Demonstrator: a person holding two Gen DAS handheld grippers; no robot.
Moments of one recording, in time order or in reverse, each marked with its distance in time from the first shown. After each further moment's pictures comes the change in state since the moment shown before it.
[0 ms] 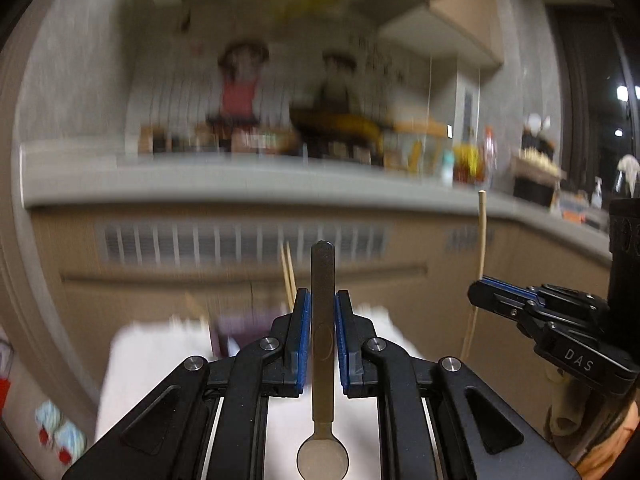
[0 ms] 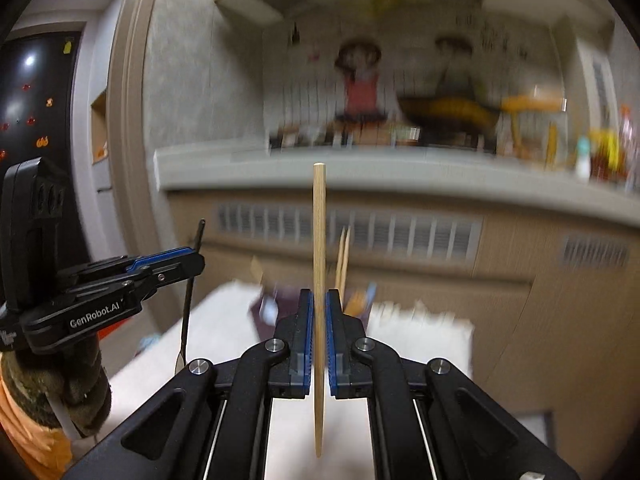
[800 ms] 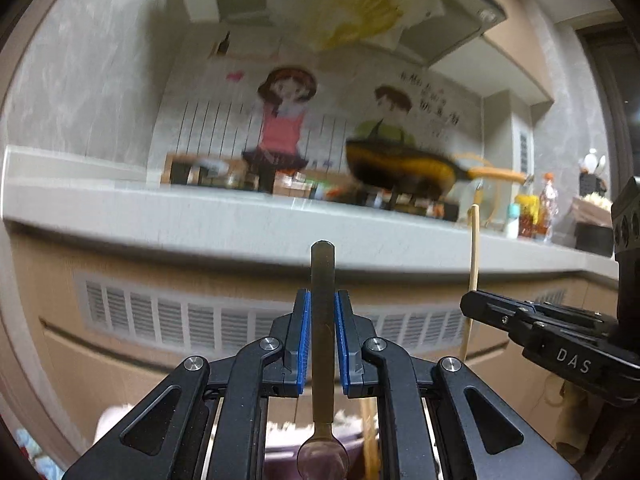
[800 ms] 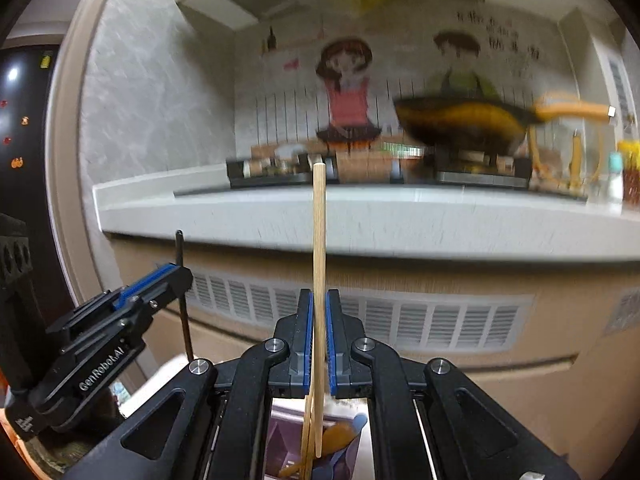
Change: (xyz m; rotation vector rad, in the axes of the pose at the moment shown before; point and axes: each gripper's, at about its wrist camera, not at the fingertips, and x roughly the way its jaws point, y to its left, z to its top) left arm 0.163 0.084 0.016 -0.057 -0.138 0.122; right arm 0.190 -0.041 0.042 0.048 -0.015 -0.012
